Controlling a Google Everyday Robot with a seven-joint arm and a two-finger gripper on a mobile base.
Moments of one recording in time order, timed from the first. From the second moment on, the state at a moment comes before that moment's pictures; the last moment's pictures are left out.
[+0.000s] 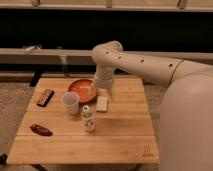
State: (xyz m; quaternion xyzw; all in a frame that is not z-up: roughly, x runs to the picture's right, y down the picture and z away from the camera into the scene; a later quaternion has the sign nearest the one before) arm -0.020 0.037 0.747 -0.25 -0.28 -0.55 0.75
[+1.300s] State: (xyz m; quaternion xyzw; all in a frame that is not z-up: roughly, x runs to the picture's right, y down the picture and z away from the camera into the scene) arm -0.049 0.074 0.713 -0.23 -0.29 -0.59 0.72
